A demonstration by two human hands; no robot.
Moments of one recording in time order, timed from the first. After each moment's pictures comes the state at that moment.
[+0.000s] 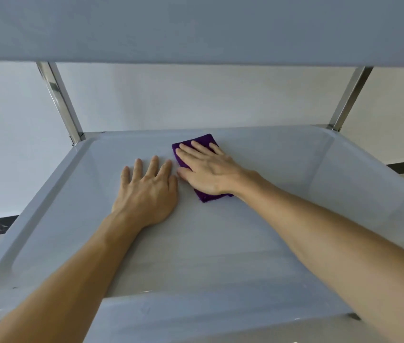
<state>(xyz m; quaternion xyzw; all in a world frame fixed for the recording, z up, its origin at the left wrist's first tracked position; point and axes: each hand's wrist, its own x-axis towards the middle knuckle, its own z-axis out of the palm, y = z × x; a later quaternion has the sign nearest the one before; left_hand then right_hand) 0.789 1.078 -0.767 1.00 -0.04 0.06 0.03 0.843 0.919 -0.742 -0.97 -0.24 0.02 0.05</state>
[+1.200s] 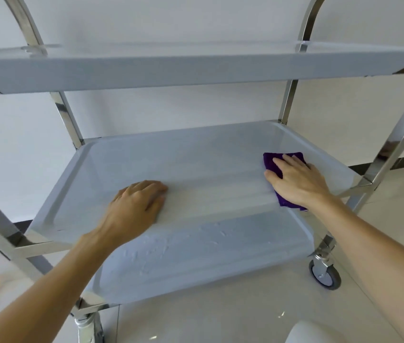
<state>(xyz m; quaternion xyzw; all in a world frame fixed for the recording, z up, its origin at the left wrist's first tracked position) 0.716 1.072 -0.747 0.97 -0.14 0.12 0.16 0.757 0.715 -0.739 -0.99 0.05 -0.08 0.08</state>
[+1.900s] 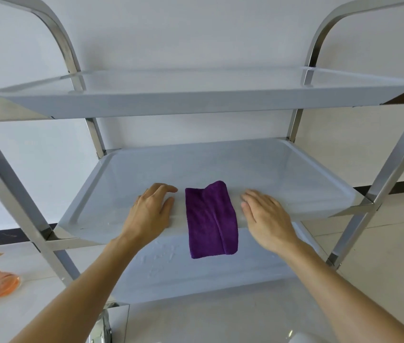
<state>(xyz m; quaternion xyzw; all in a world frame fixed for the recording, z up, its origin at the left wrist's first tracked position) 0.724 1.064 -0.749 0.95 -0.10 0.17 0.25 0.721 0.790 -0.763 -0.97 -0.10 -0.13 0.15</state>
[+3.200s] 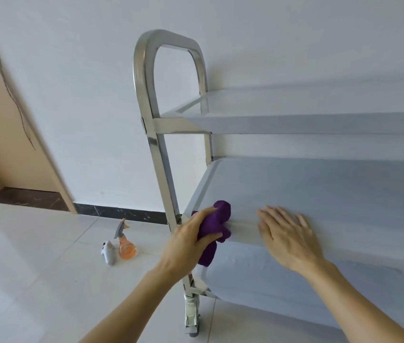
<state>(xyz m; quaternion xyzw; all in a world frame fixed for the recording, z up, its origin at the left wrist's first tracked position) 0.621 1.183 -0.738 0.92 -0.02 0.21 0.33 0.731 0.964 -0.770 -0.96 -0.23 -0.11 0.08</state>
